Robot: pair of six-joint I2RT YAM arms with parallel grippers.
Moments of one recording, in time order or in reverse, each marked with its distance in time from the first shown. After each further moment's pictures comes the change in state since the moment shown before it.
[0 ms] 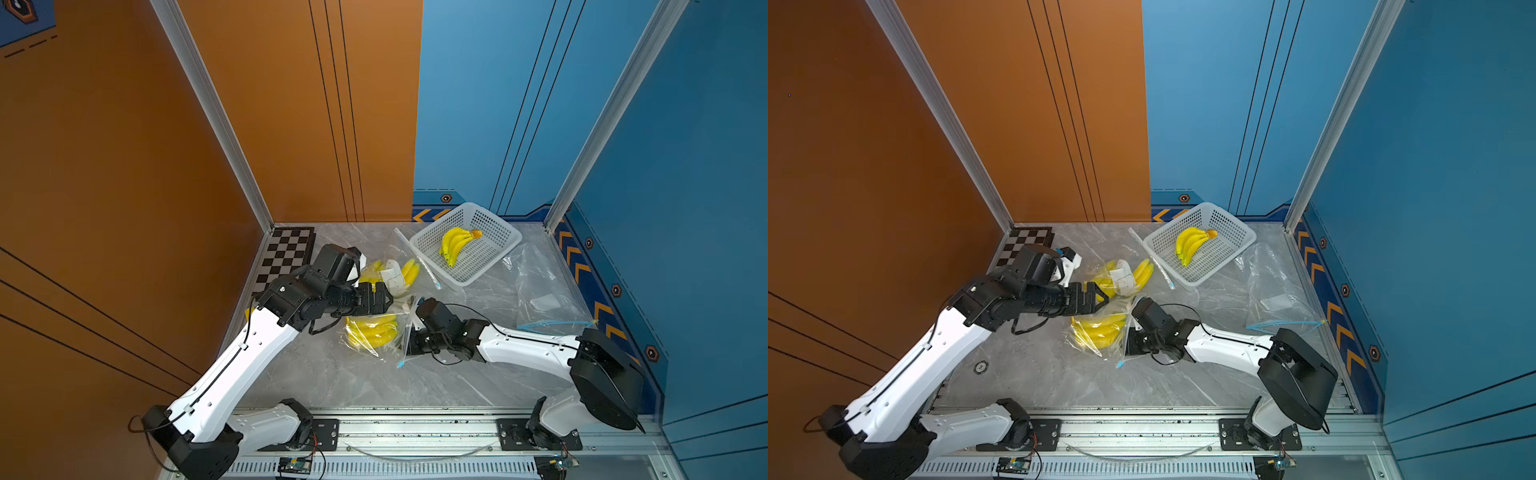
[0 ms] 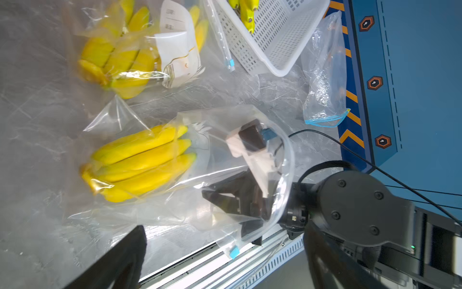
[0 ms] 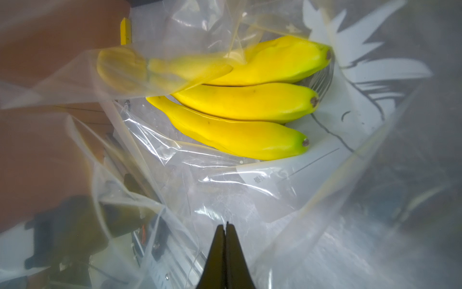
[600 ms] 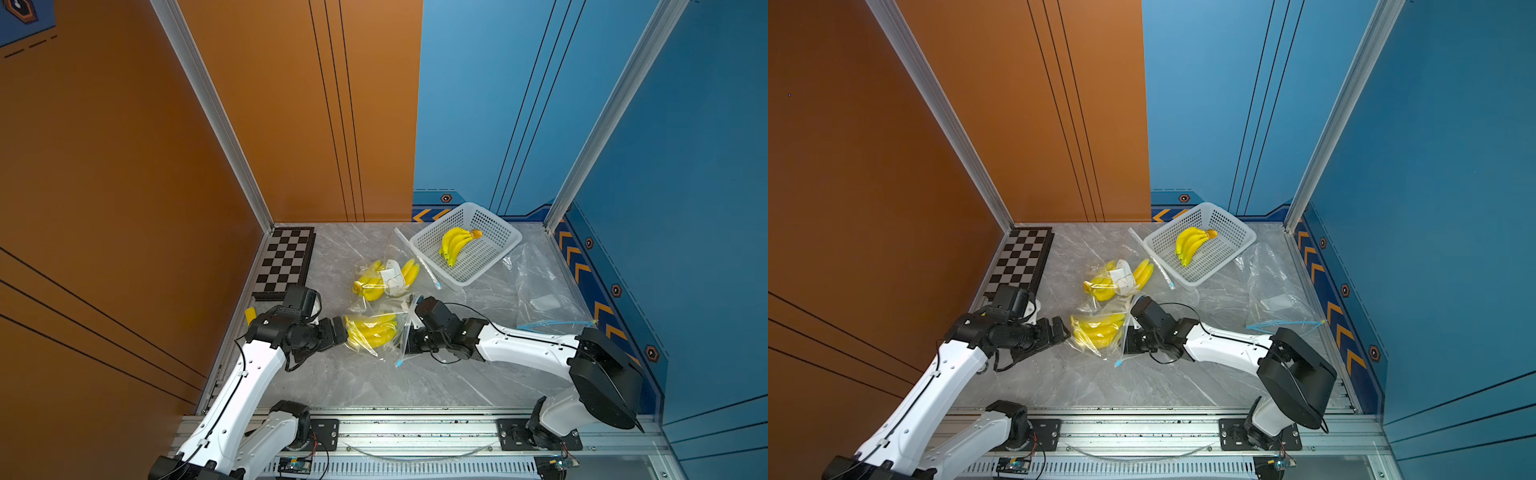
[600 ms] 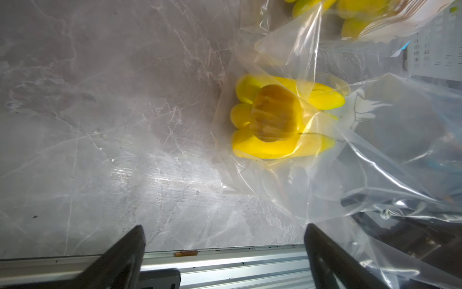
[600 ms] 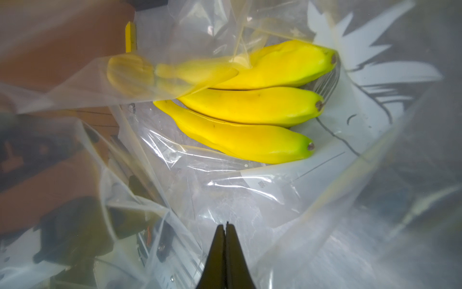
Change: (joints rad) left arm 0.359 -0.186 -0.505 0.024 0.031 0.048; right arm -0.003 0.007 0.019 0.002 -0.006 0.010
